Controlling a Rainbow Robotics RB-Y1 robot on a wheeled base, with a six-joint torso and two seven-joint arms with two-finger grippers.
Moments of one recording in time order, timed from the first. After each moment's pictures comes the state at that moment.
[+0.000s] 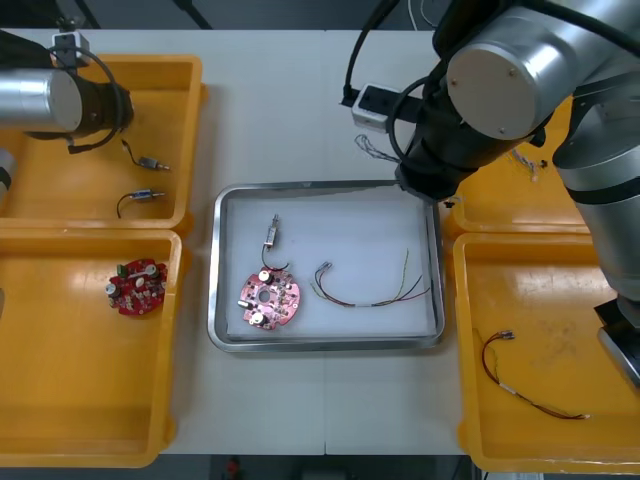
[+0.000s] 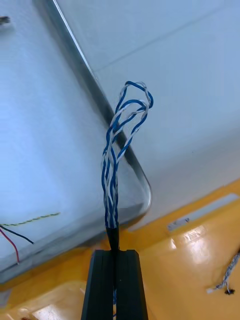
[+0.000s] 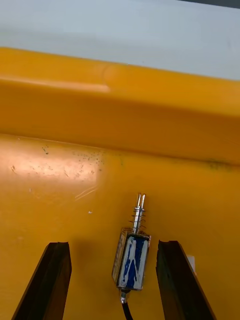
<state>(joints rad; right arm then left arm) -0.86 -0.44 0.34 -1.90 -0.56 1.92 1.92 -0.87 0.58 -0.05 -0.88 0.48 0.78 -1.40</state>
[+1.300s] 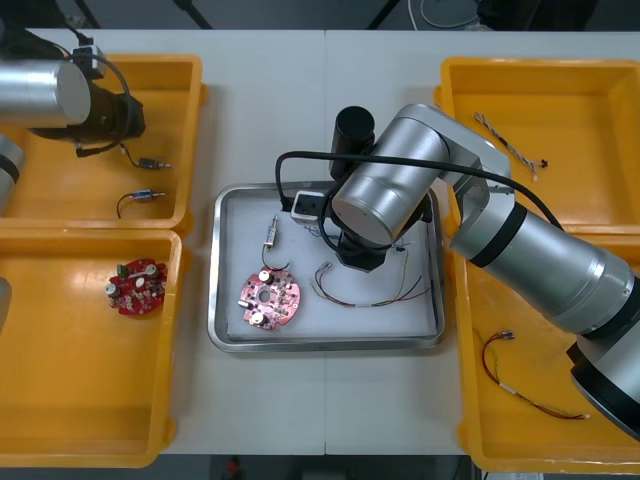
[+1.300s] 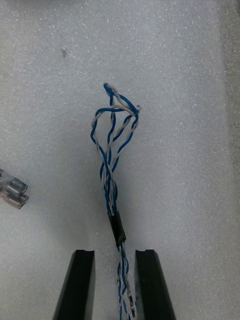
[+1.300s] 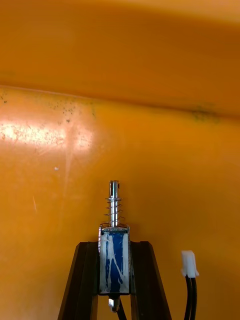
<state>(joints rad) -0.87 -0.39 0.74 -1.55 -0.53 1.55 1.92 -0.89 0.57 -0.06 -0.89 0.51 0.94 -1.40</state>
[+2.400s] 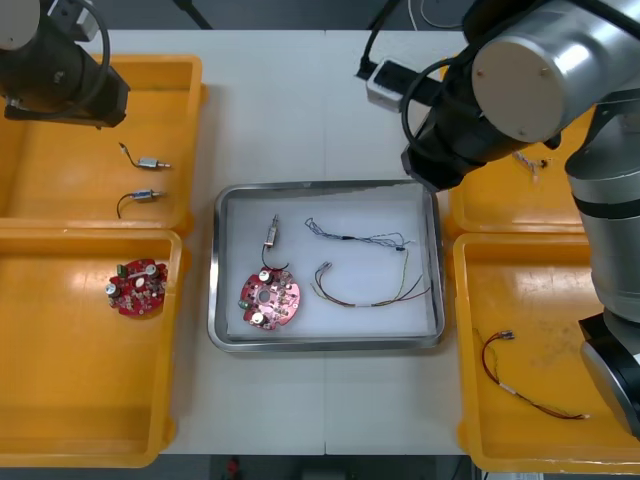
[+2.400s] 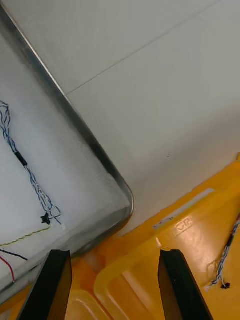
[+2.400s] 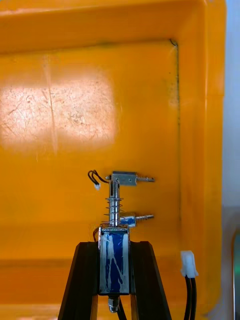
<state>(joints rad) -0.80 -0.39 0.21 -1.99 -0.46 1.92 1.92 -0.81 0.59 0.04 -1.66 0.46 1.80 -1.37</state>
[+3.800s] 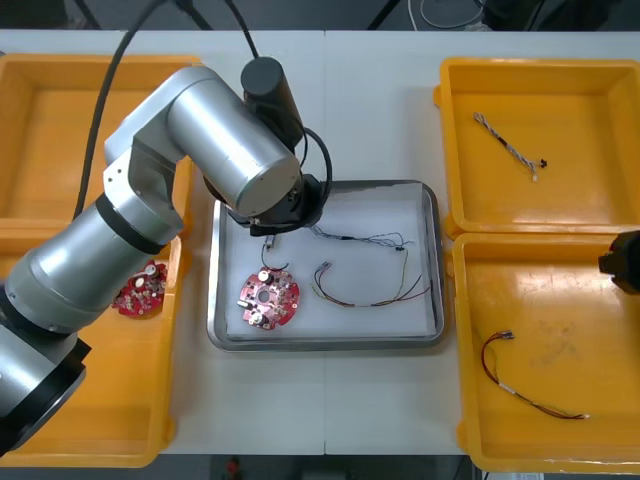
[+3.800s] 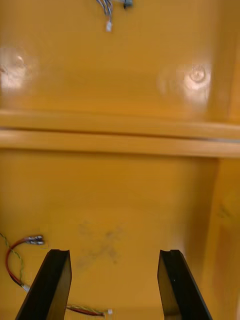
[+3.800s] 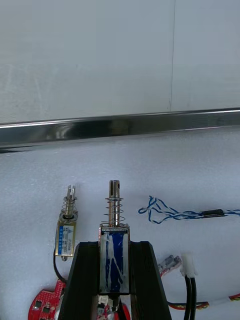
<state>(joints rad) -0.12 -0.55 -0.35 -2.36 -0.57 1.92 1.45 -0.81 0.39 -0.56 -1.70 0.51 1.61 -0.71</state>
